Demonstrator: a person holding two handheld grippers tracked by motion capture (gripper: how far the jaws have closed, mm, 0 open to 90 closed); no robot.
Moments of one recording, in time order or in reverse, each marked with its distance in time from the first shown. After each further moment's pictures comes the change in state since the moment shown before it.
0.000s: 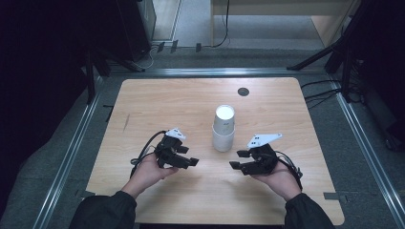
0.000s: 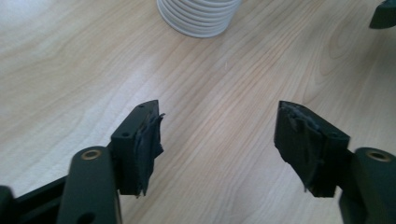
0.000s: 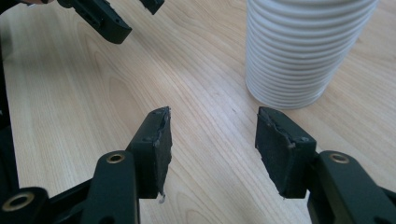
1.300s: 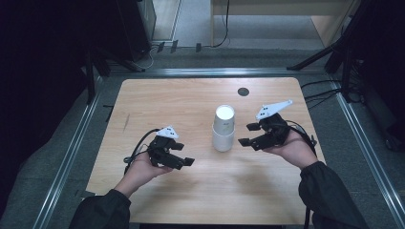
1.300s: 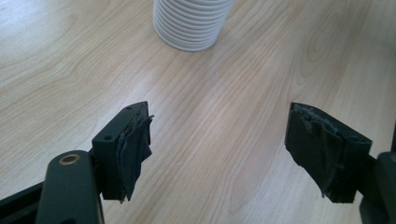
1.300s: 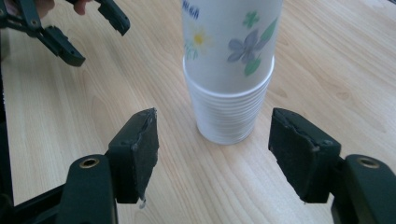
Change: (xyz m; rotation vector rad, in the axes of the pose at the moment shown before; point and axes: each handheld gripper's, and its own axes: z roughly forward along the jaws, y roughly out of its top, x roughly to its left) left arm 0.004 -0.003 -0.021 -0.059 -0.025 0.052; right arm -0.039 0.067 -0.044 0.039 -0.007 -0.115
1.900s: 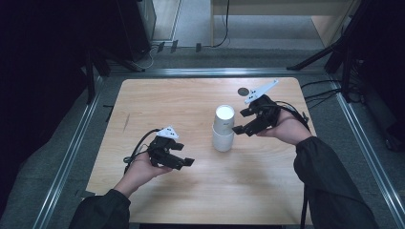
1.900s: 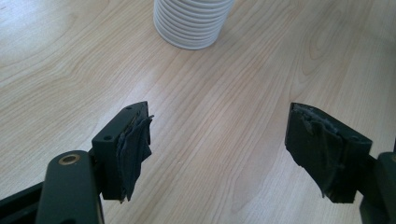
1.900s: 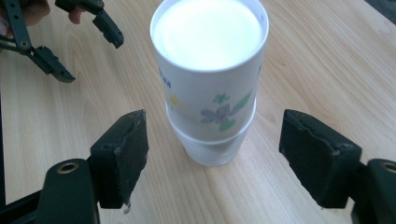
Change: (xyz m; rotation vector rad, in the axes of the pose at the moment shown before) left arm 0.000 -0.001 0.000 0.007 -0.007 0.003; right arm -0.020 0.048 0.010 0.081 0.038 -0.077
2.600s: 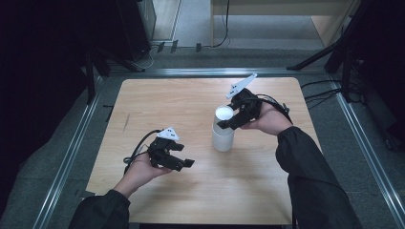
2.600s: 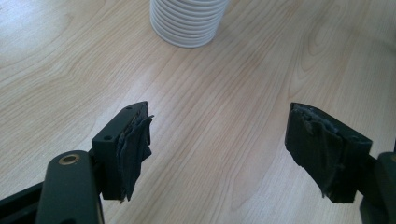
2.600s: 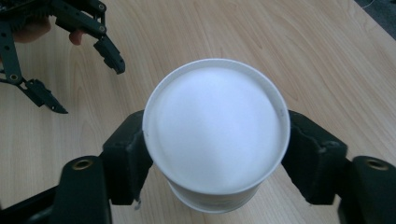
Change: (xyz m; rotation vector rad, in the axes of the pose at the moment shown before) left arm -0.002 -0.001 0.000 0.009 0.000 0.022; right arm 0.000 0.037 0.031 0.010 0.041 -0.075
